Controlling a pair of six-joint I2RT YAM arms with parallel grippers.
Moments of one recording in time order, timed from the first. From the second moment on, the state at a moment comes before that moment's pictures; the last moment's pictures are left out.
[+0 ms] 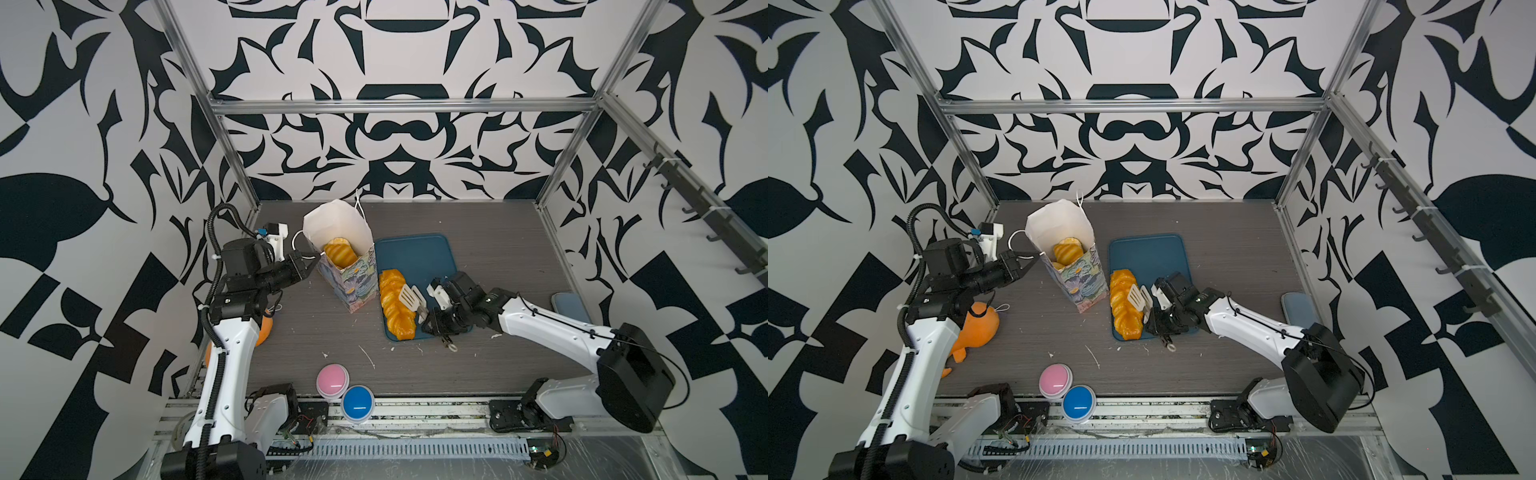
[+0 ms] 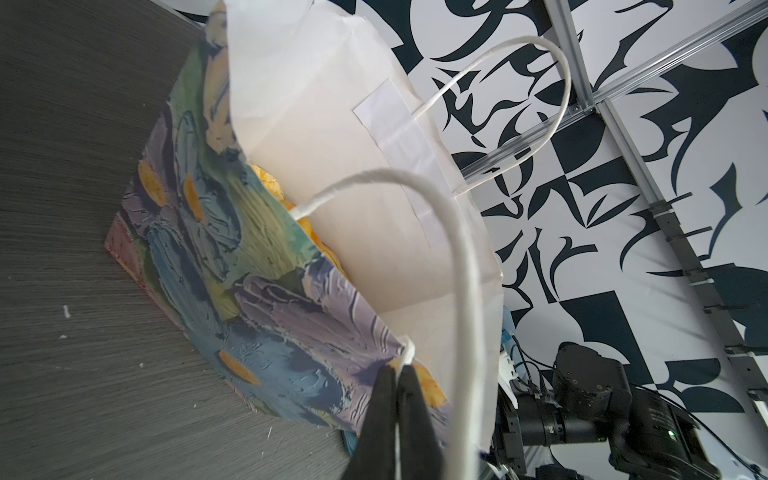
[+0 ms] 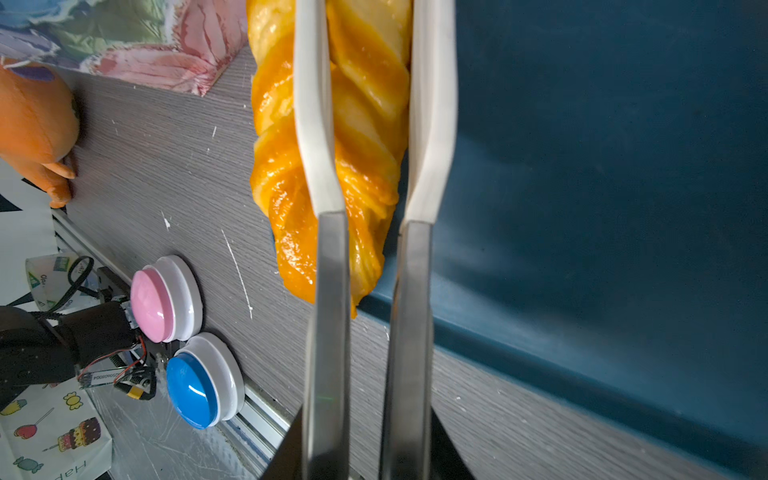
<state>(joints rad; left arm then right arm) 0.11 0.97 0.91 -0.47 0.79 -0.48 0.71 1.36 0.80 -0.51 -0.36 0.61</state>
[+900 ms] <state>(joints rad) 0.11 0.97 0.91 -0.47 0.80 -0.48 0.69 1.26 0.89 -0.65 -0.30 0.54</state>
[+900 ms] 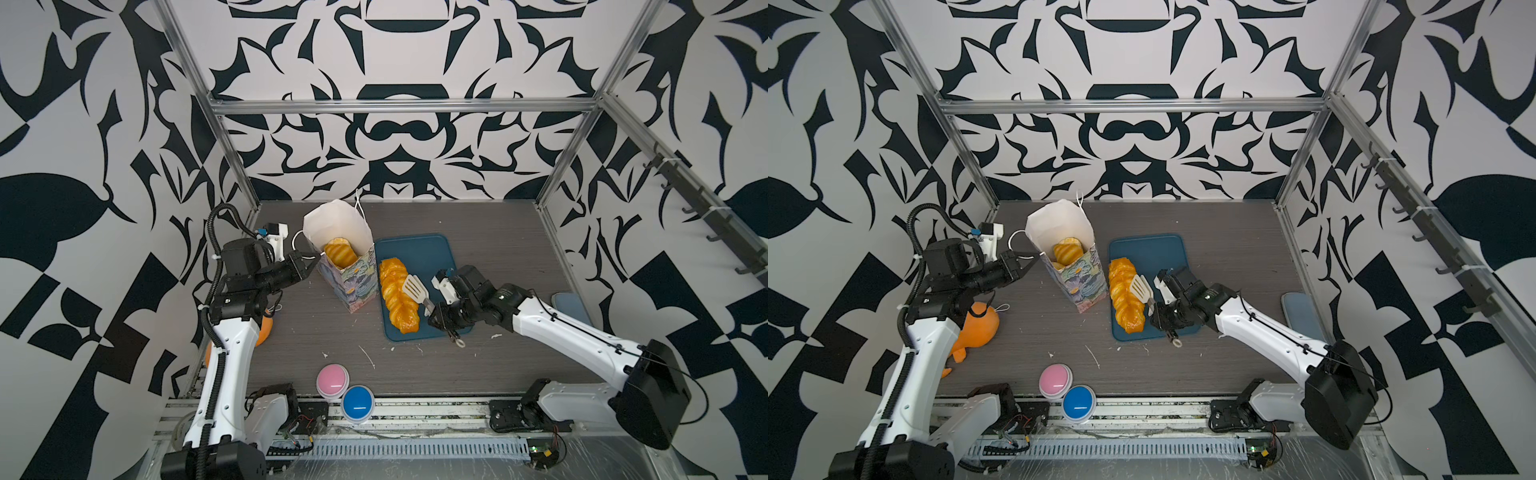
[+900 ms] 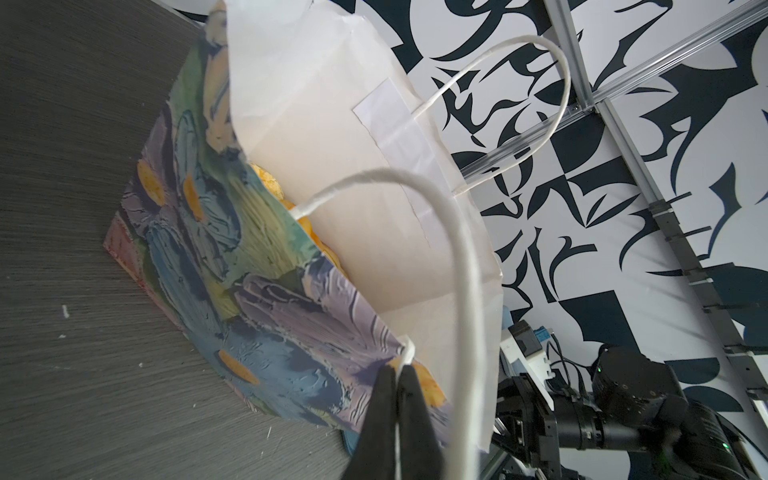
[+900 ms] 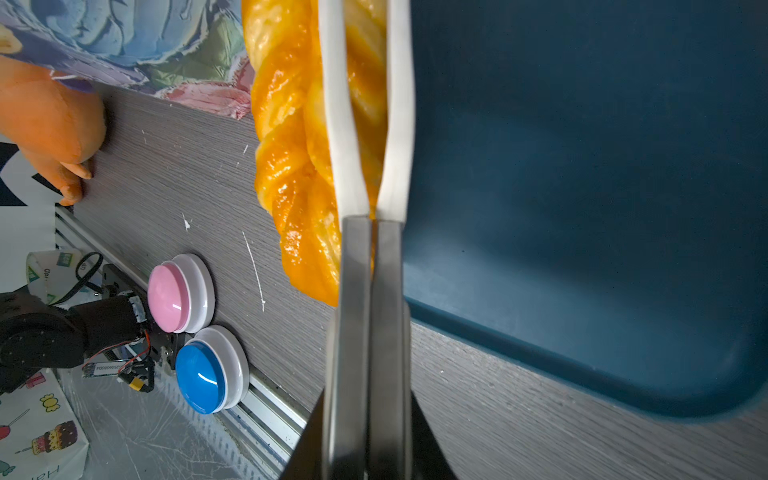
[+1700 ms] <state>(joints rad) 0.11 0.97 0.91 -0.47 0.80 -0.48 0.64 1.22 1.13 -0.84 -0.25 0.43</state>
